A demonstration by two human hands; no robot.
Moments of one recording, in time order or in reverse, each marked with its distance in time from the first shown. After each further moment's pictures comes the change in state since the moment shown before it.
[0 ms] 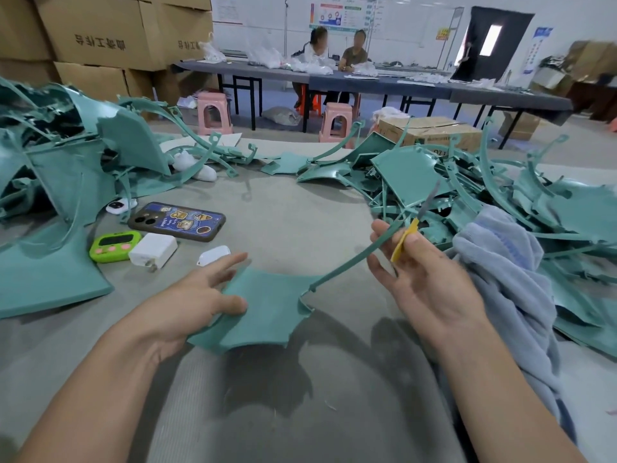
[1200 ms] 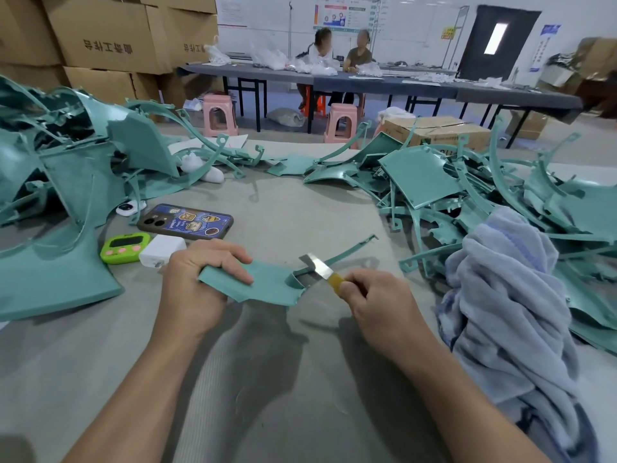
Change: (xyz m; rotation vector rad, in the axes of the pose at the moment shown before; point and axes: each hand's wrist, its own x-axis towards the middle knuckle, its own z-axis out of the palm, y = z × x) left_hand 0.017 -0.011 -0.004 0.268 0.439 0.845; right_hand -0.007 0.052 0.014 -1.515 -0.036 -0.215
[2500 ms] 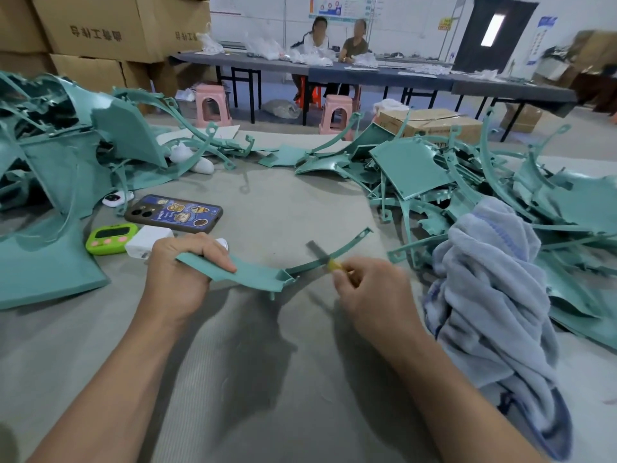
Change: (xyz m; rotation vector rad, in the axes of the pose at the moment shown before) left_hand 0.003 0.010 0.006 -0.115 0.015 -0.050; right_hand -0.004 -0.006 -0.004 -0.146 0.154 -0.011
